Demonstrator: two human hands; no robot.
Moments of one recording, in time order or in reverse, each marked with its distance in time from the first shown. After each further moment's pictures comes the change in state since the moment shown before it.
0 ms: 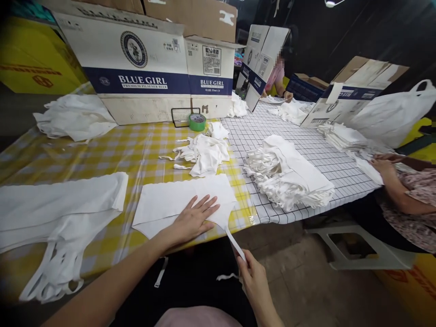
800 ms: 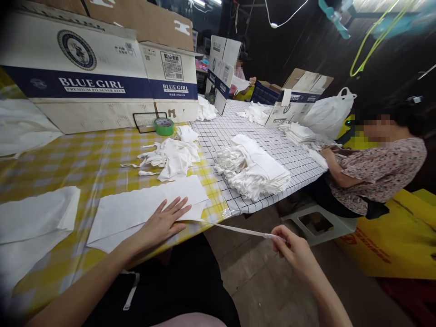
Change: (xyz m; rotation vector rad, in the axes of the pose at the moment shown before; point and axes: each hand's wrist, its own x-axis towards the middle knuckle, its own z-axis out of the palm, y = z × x) left_hand 0.010 -0.009 0.007 0.016 -0.057 -0.010; right_hand -0.025 -0.040 -0.182 -0.321 0.095 -0.060
